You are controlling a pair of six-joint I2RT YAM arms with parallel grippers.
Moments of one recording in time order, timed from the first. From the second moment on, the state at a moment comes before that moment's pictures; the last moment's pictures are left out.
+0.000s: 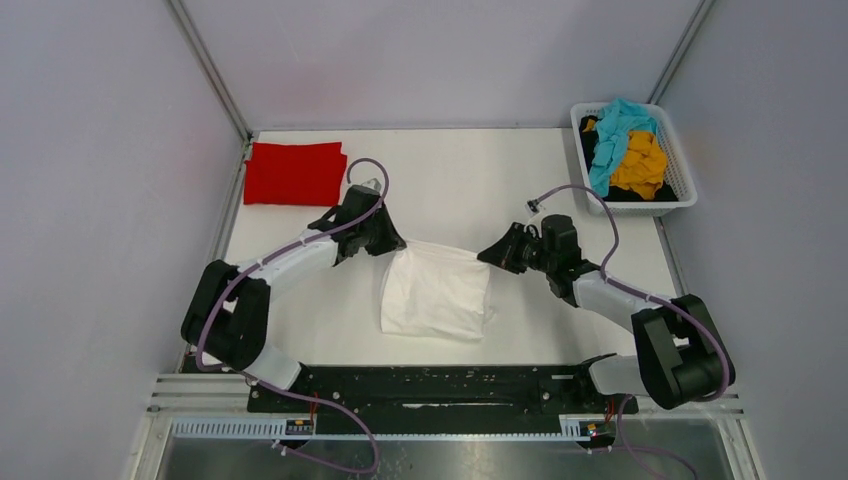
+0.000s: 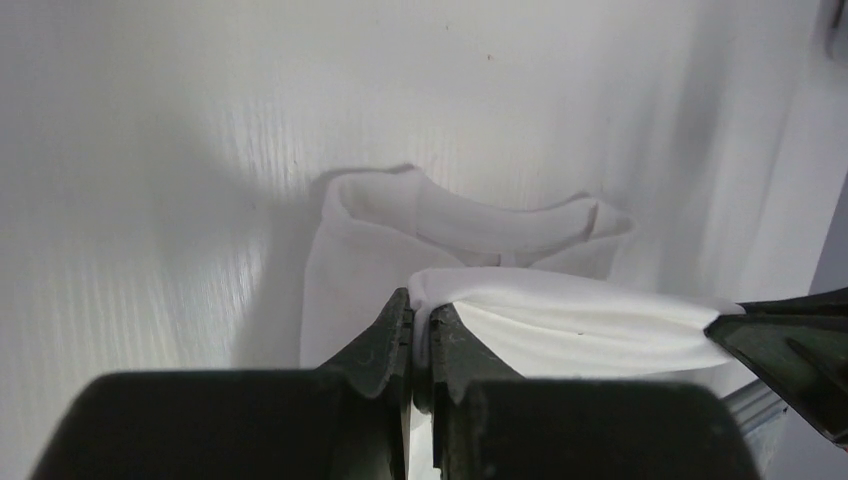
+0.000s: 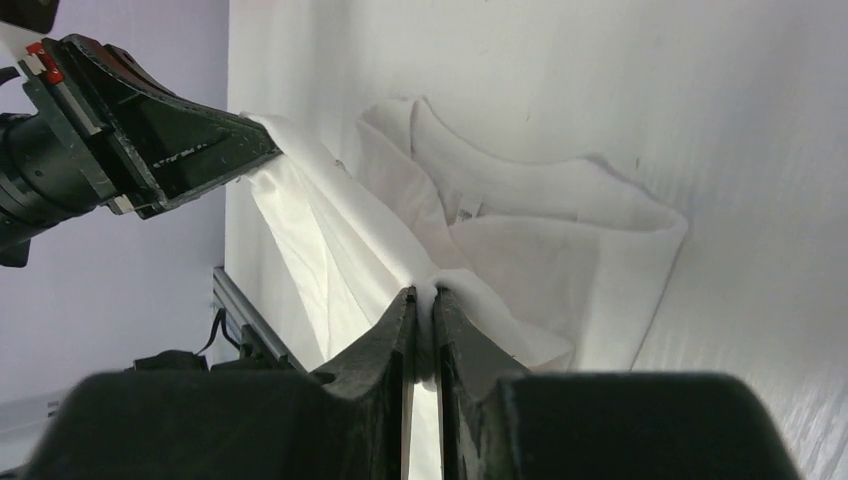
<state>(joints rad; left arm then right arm) -0.48 1.48 0.91 -0.22 0.11 -0.73 0.33 1.30 0.48 0.31 -0.49 0.79</state>
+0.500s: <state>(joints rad) -0.45 1.81 1.14 -0.22 0.19 -0.68 0.31 1.43 0.60 0.20 -0.29 0.73</state>
